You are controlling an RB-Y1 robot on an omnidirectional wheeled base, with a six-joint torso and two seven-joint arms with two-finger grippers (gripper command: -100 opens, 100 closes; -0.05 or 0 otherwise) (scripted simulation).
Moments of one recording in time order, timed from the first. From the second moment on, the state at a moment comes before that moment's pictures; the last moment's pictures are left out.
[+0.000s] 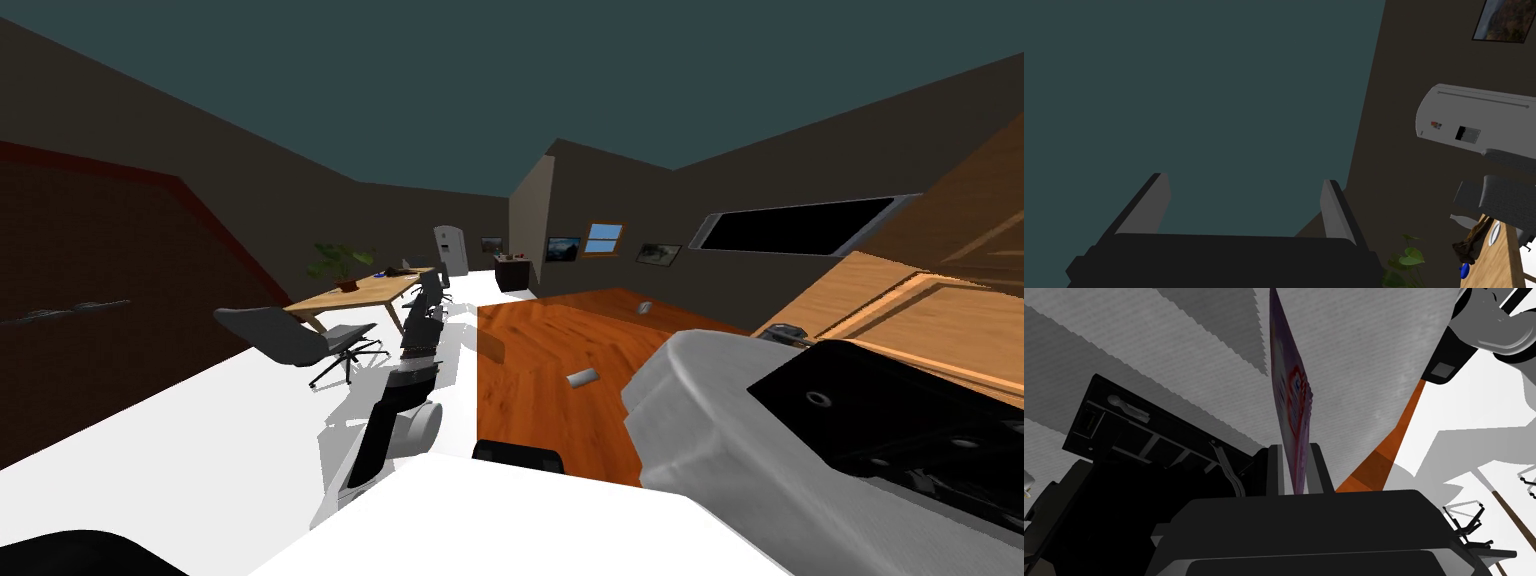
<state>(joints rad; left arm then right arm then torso) 0.50 -0.03 -0.01 -2.35 0.03 -0.39 -0.16 0.93 -2.03 0.62 -0.67 -0.17 -1.37 0.29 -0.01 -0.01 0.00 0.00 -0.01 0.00</state>
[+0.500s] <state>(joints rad) 0.50 -0.03 -0.01 -2.35 0.03 -0.39 -0.16 0.88 -2.09 0.57 -0.79 -0.11 -1.32 0.22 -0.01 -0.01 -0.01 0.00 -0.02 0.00</state>
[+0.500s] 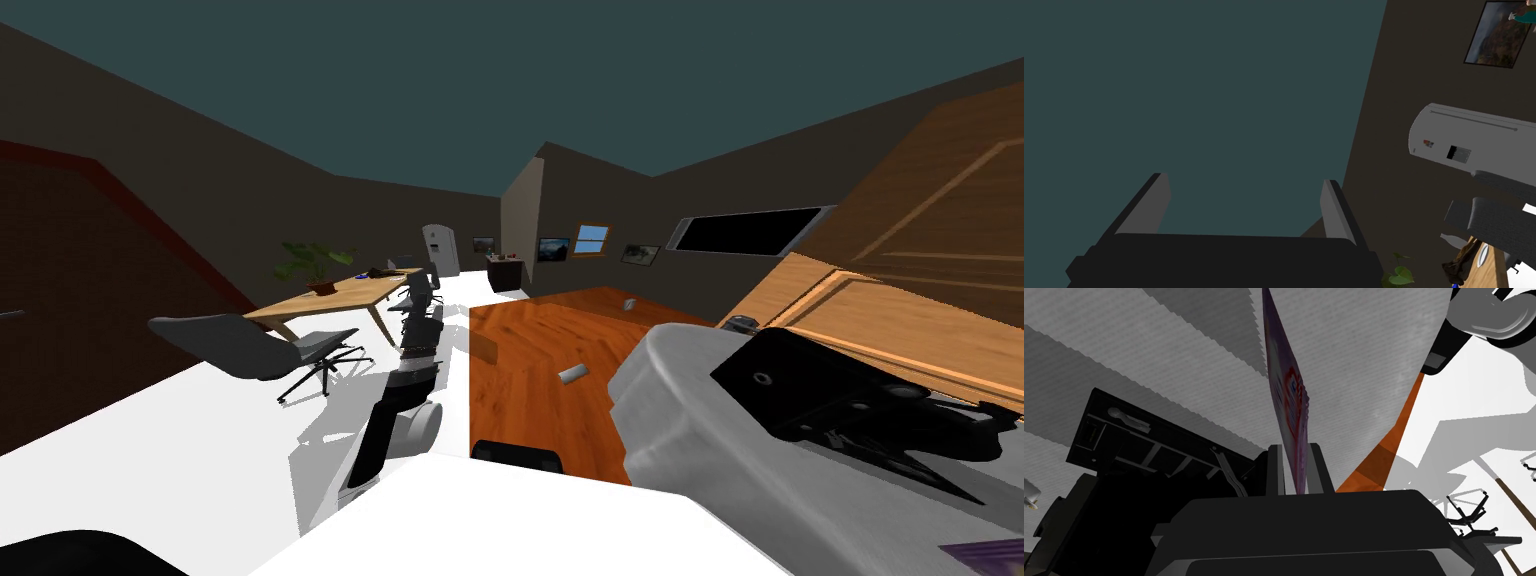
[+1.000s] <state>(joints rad) 0.50 -0.03 -0.01 -2.35 0.03 -0.39 -0.16 0.75 -2.19 0.50 -0.96 0.00 -1.23 0.12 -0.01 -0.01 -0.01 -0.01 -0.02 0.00</state>
